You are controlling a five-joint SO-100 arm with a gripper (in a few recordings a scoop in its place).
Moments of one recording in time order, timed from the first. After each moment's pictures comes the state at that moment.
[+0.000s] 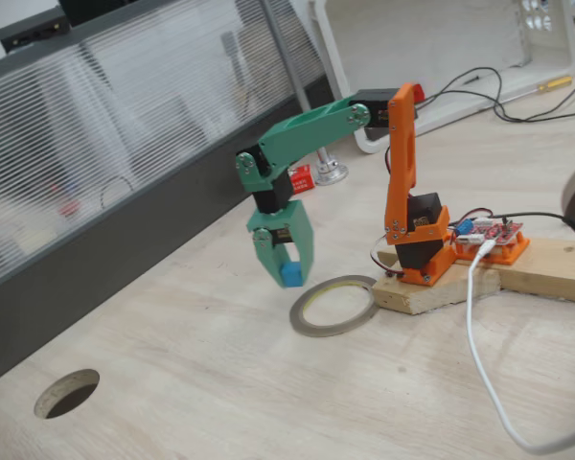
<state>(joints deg) 64.7 106.8 117.0 76.6 82.8</state>
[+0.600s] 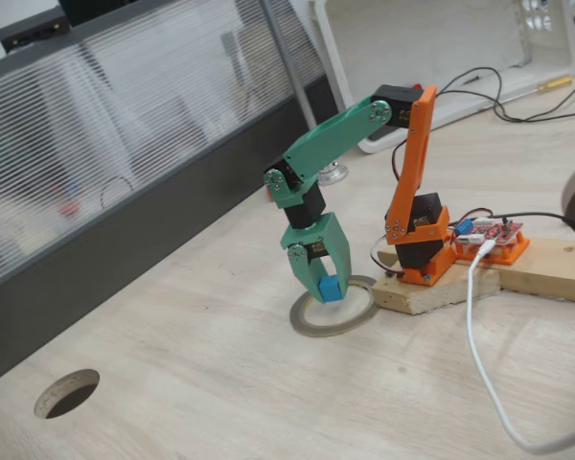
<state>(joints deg) 64.8 114.5 134.7 76.1 83.0</state>
